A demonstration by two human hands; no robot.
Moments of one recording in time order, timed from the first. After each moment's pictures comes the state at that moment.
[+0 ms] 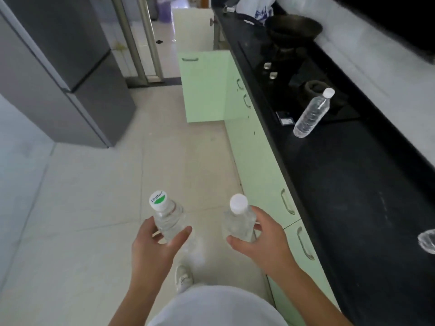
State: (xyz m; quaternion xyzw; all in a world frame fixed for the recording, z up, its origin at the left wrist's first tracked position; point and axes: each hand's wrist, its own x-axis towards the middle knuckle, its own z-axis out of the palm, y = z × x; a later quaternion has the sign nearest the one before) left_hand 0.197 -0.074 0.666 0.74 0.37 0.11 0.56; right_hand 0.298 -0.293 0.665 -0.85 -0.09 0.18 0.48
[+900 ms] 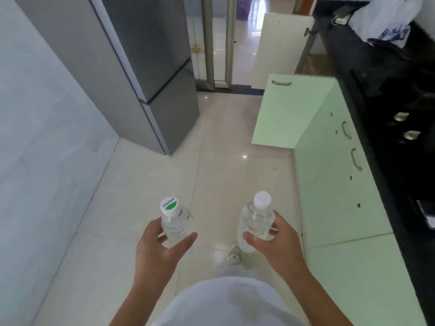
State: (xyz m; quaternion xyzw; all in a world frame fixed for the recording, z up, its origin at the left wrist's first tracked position) left_hand 0.344 0.246 0.644 0.71 0.46 0.15 0.51; right_hand 0.517 0.047 0.617 -0.84 -0.12 0.24 0.47
